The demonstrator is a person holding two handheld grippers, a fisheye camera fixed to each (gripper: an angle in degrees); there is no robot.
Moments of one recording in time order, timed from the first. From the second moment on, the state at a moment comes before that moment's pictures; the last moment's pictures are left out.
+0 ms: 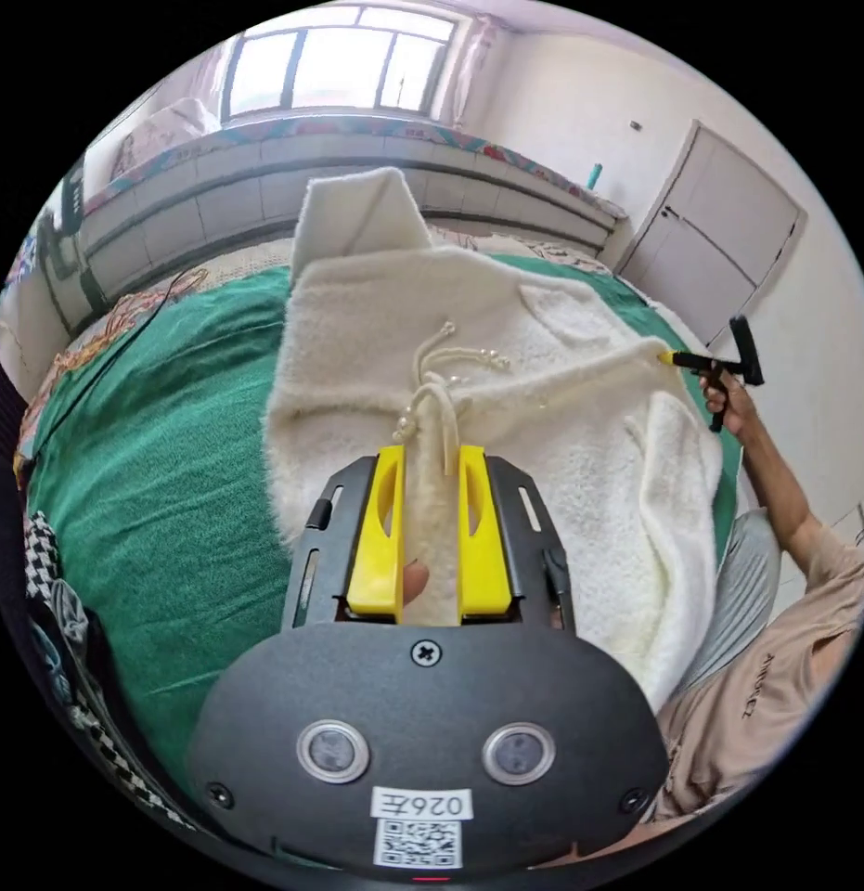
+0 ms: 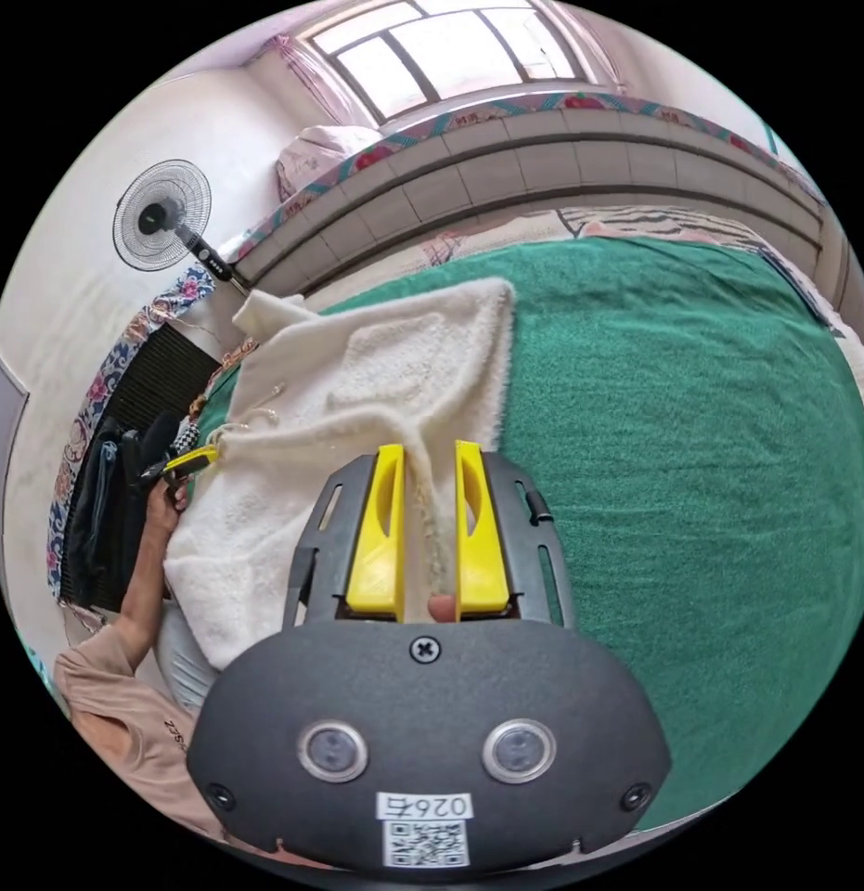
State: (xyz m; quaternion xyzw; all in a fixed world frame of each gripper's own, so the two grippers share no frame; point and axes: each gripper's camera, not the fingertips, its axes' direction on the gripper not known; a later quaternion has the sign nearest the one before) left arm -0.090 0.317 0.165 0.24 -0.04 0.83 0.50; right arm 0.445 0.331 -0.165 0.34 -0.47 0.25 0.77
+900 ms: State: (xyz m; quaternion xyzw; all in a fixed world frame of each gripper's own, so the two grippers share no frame) left arm -0.155 0.417 0.175 0.10 -0.01 0.94 0.33; right arm 0.376 0.271 -0.189 0.33 -0.46 0.01 0.82
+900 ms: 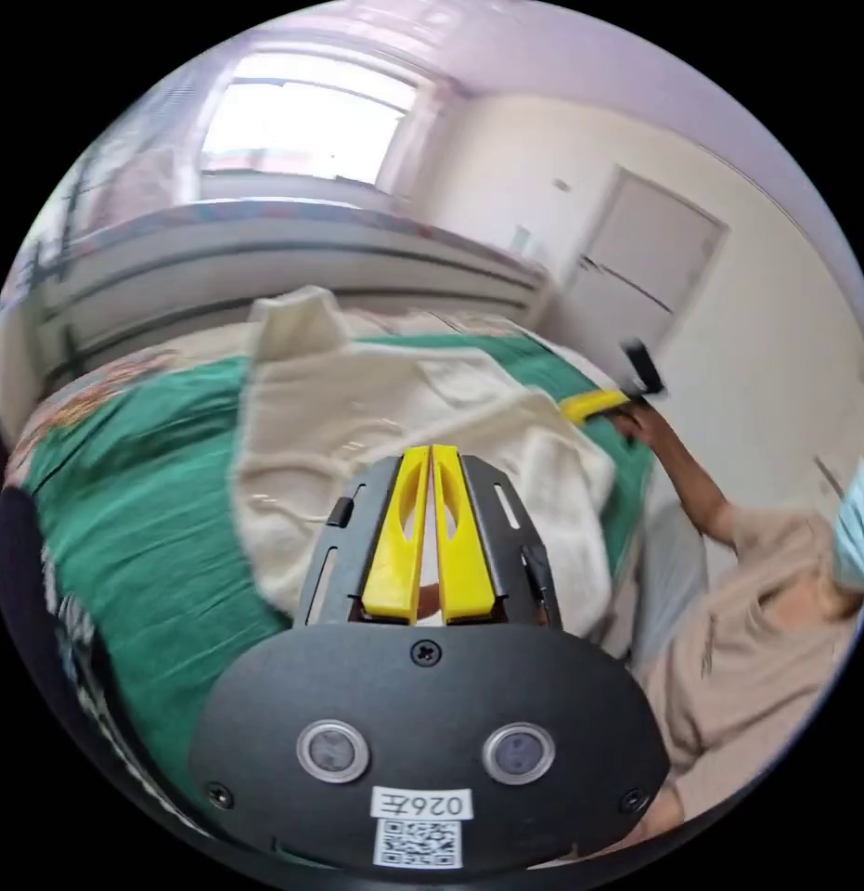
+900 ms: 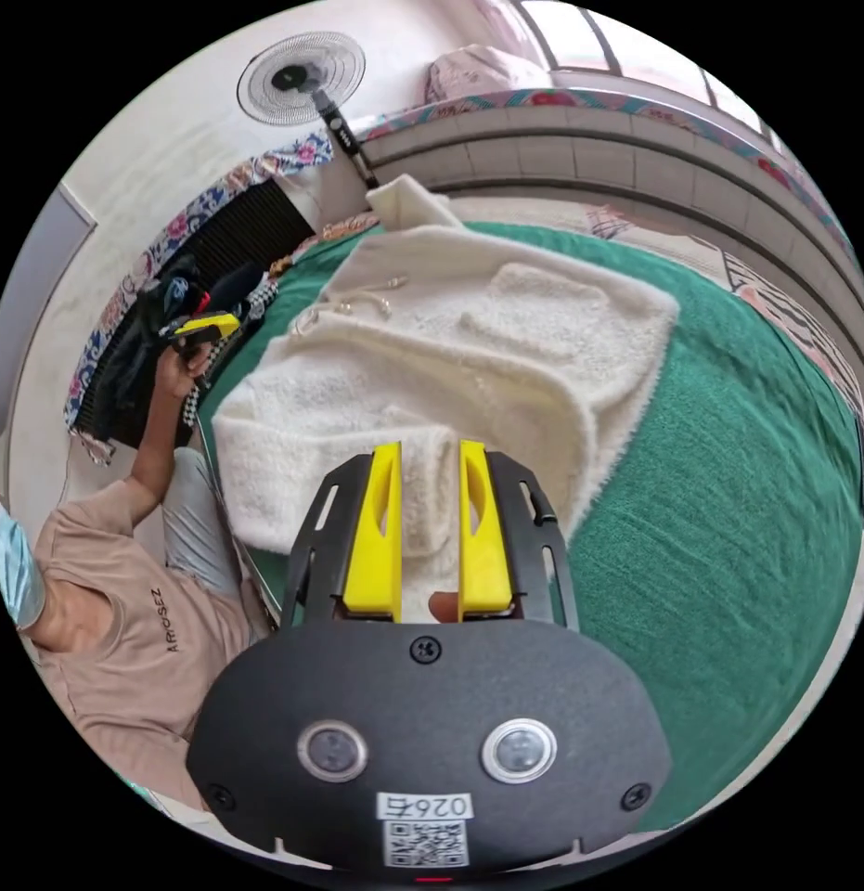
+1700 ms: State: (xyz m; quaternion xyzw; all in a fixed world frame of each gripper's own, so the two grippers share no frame) left arm -0.168 0.470 0.248 0.00 -0.14 0.97 0.21; right arm 0.294 0.261 -0.215 0.44 -0.32 0.00 0.84
